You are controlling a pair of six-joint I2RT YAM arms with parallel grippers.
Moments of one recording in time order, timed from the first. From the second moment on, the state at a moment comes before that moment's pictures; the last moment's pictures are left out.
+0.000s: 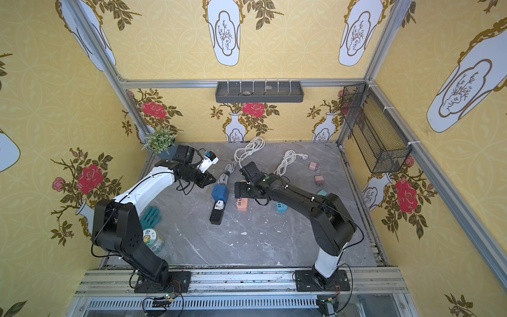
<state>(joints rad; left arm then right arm) -0.27 1.67 1.30 -0.70 0.49 0.33 0.86 1.73 1.29 -0.52 -0.02 0.62</state>
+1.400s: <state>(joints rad) -0.30 1.74 1.19 -0.53 0.51 0.32 1.08 2.05 1.62 -0.61 0.14 0.84</state>
